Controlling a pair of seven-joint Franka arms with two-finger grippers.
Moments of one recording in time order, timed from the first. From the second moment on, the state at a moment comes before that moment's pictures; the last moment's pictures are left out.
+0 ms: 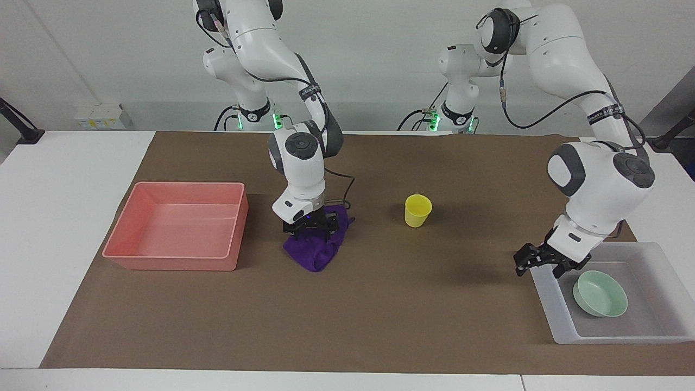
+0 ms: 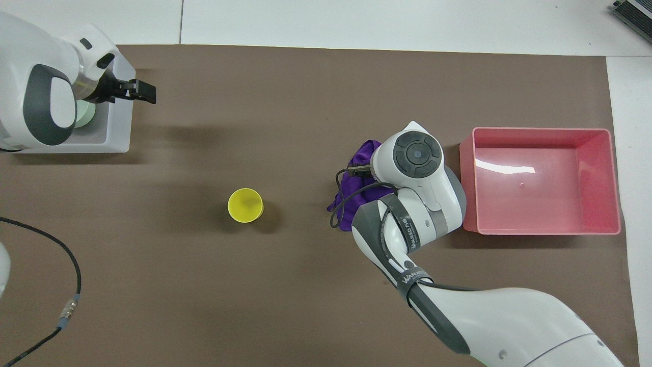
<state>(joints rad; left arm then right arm) -0.08 0.51 0.00 -1.46 -0.10 2.11 0.07 0.49 0.41 -0.09 -1.86 -0.03 2.38 0.41</state>
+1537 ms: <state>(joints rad) -0.40 0.08 0.00 -2.16 -0.10 2.29 -0.21 0.50 0.34 -0.09 -1.84 -0.03 2.28 0.42</state>
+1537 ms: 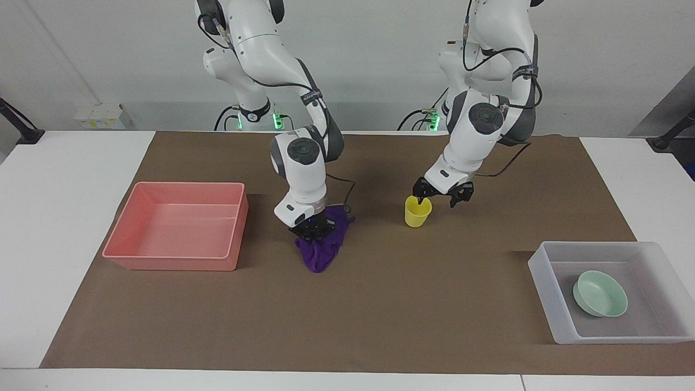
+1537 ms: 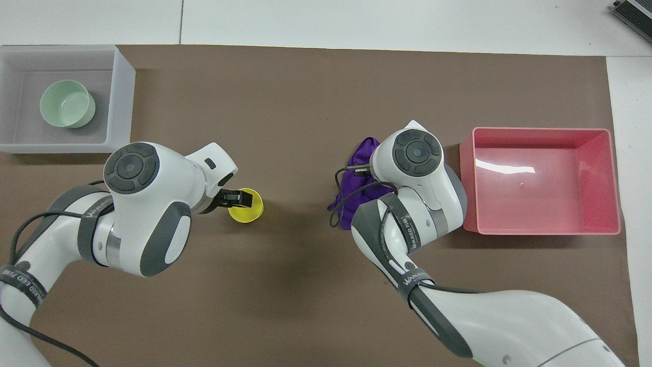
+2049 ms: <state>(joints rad) -0.40 0.07 0.00 -2.24 -0.10 2.39 -0.21 0.49 0.18 -0.10 -1.79 -0.03 2.06 0.42</state>
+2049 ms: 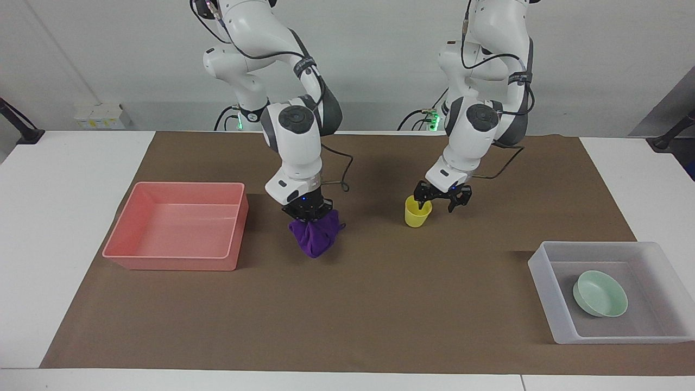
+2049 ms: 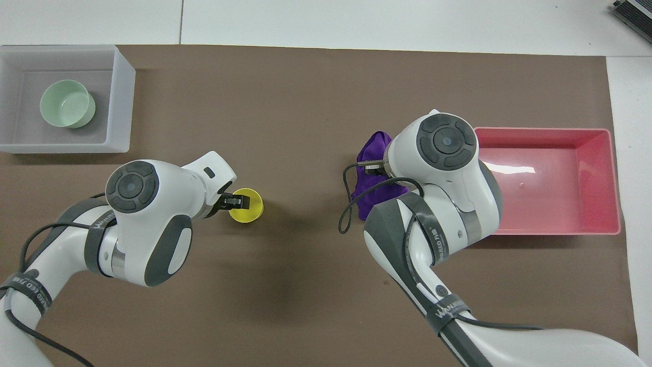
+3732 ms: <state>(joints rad) -0.09 0.11 0.03 -1.79 -0.02 2.10 -0.07 0.02 0.09 -0.11 -1.88 -0.01 2.09 -0.13</state>
